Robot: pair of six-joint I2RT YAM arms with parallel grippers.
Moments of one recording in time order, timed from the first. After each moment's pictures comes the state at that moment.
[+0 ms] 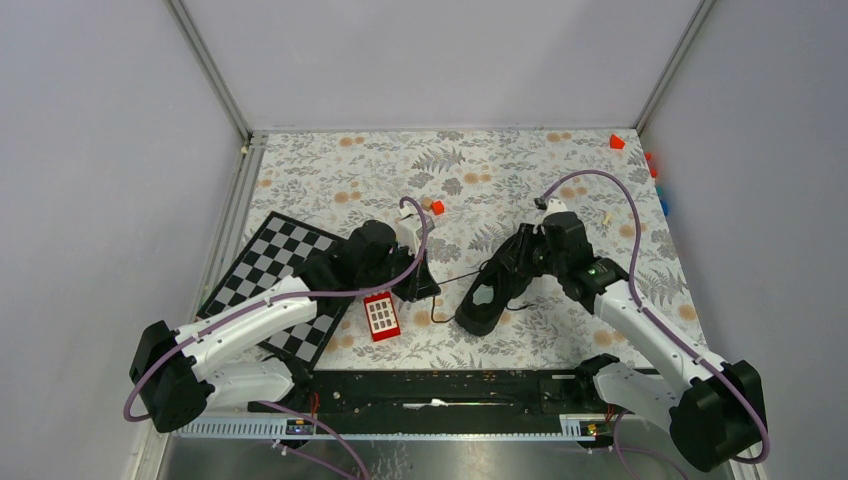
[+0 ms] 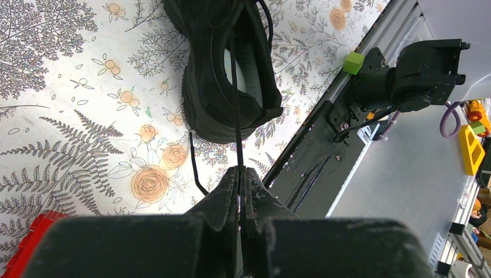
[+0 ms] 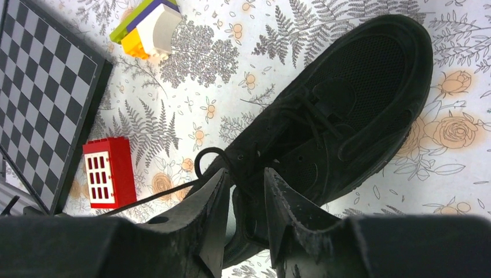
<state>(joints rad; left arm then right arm) -0.86 1.13 0.85 -0.30 0.31 -0.44 0.43 1.03 0.68 -0.31 -0.10 0.52</state>
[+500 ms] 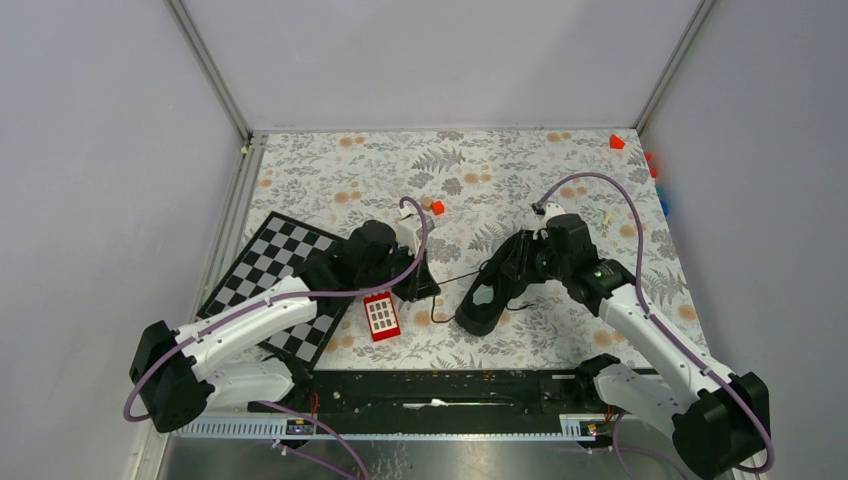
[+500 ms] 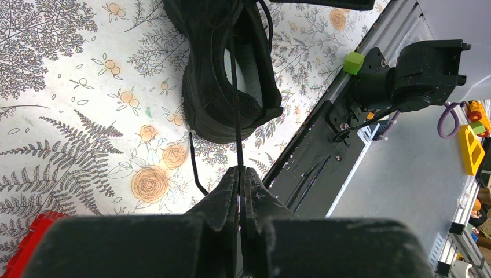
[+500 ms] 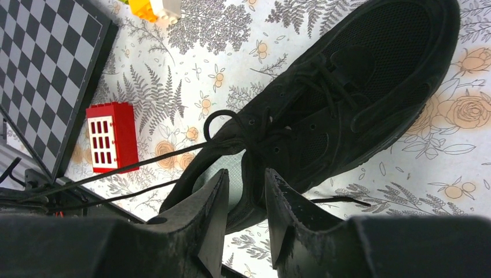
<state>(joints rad) -0.86 1.13 0.85 -0.30 0.31 -0.44 0.43 0.99 0.70 -0.43 -0.17 0.47</state>
